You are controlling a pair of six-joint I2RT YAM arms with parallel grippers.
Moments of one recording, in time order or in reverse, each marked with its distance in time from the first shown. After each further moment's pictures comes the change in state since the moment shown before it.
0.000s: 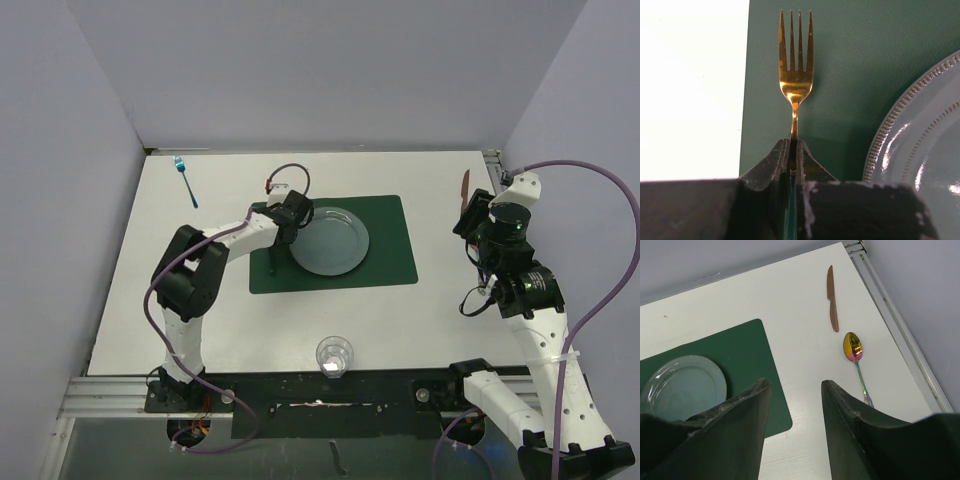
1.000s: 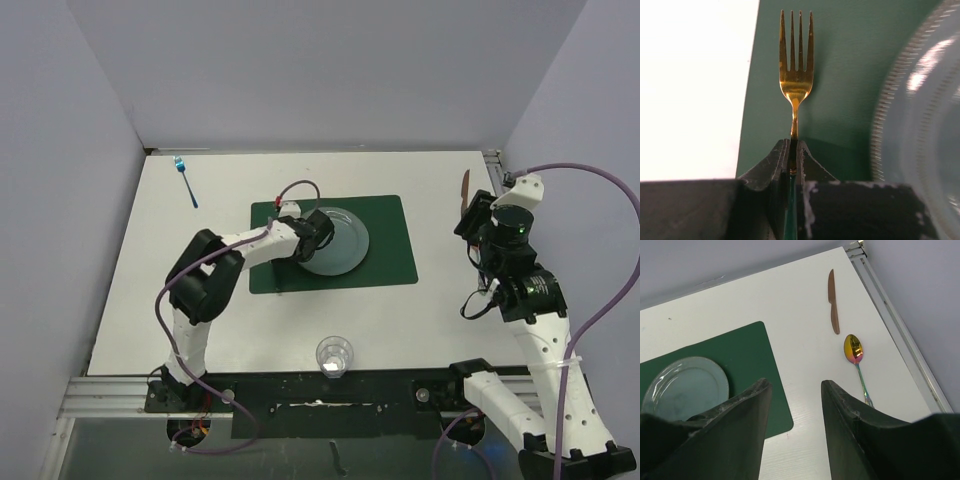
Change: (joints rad) left arm -0.145 0.046 0.069 -0.302 -0.152 -0.264; right arm 0.006 -0.015 0.002 -0.001 0.000 -0.001
